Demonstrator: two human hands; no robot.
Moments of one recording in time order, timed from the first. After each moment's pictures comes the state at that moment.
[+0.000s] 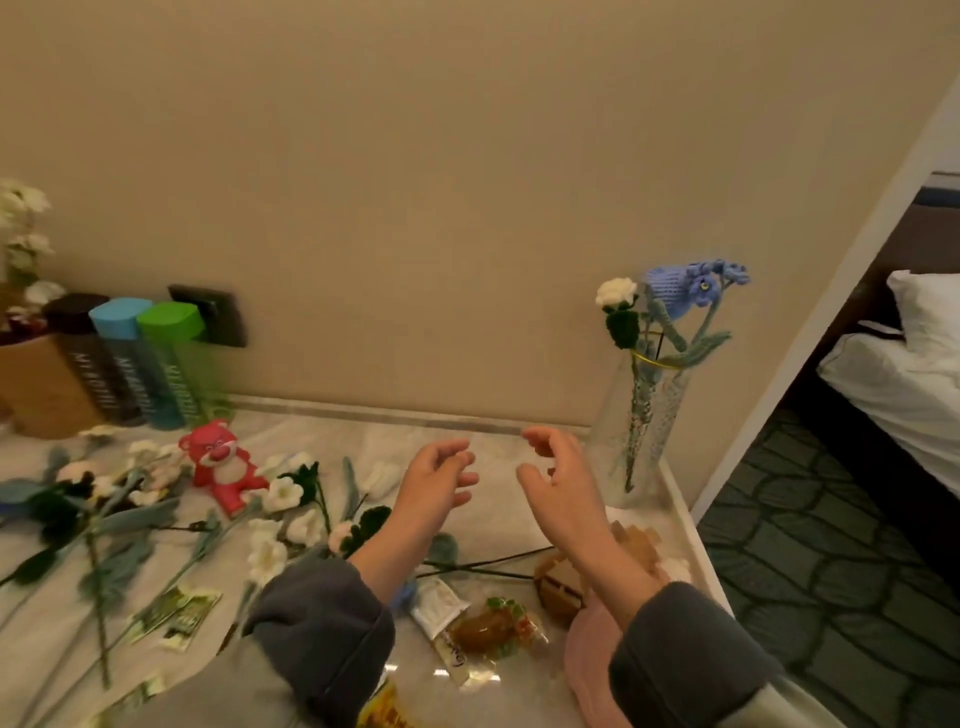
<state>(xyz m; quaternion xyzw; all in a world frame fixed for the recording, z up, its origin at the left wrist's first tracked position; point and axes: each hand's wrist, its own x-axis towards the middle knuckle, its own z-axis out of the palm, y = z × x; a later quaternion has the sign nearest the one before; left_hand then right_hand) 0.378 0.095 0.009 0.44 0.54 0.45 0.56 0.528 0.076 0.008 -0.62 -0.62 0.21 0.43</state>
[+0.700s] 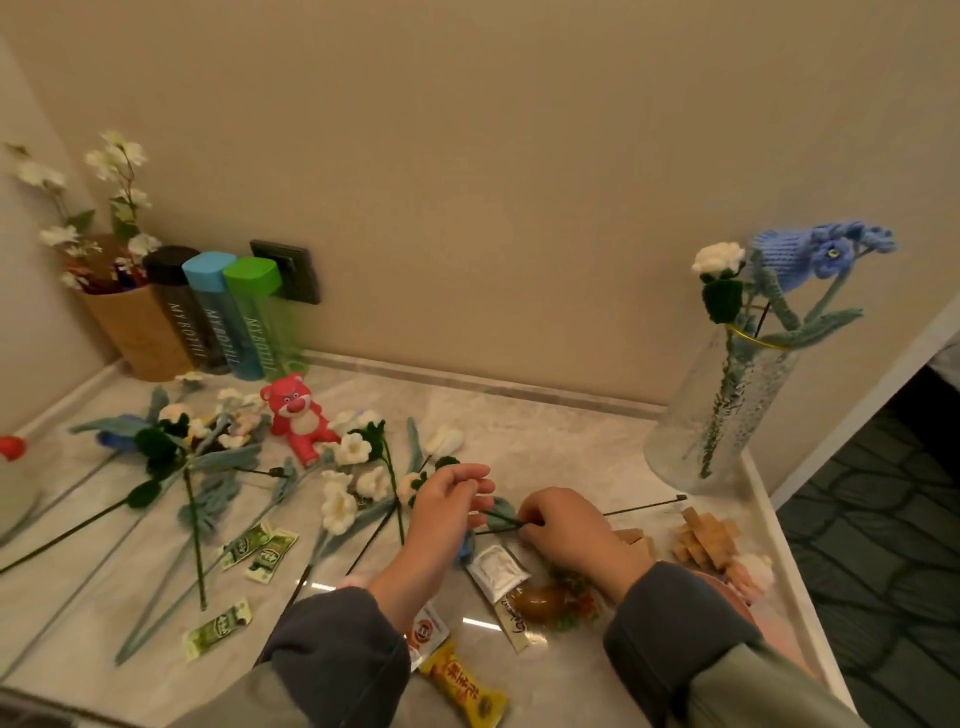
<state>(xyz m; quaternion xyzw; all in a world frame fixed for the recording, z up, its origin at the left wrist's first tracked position) 0.331 0.060 -0.025 0.36 0.59 0.46 0.56 0.489 0.091 -0.061 -0.62 -0.74 0.25 0.03</state>
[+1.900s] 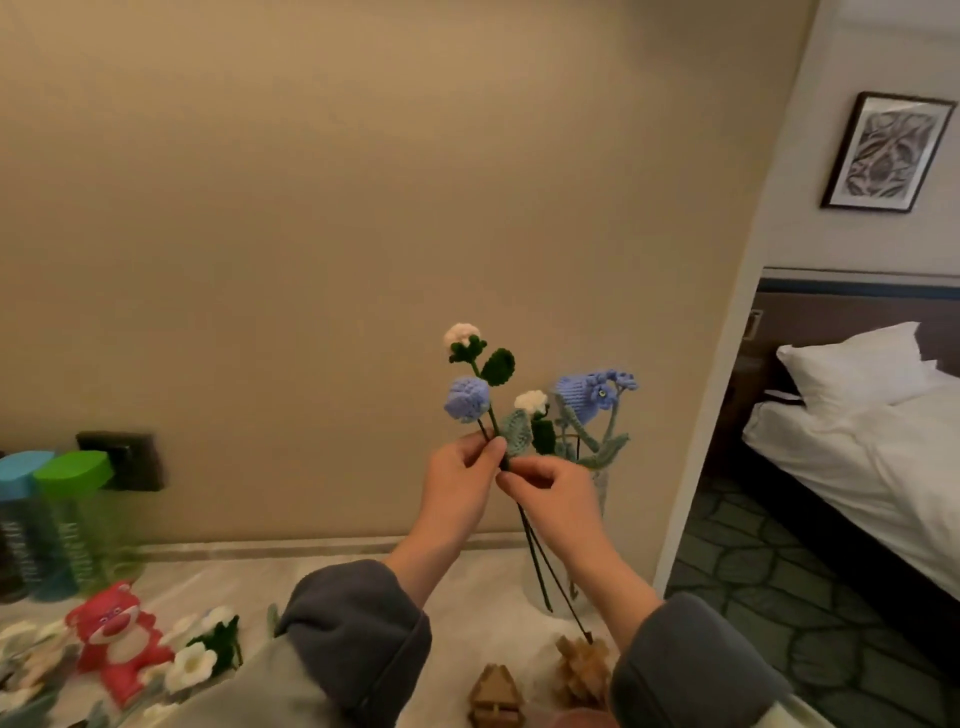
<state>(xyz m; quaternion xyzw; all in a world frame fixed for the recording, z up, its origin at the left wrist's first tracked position) 0.463 0.140 0.119 0.60 0.37 0.53 0.47 0.575 0.099 0.112 -0.55 -0.56 0.24 0.57</state>
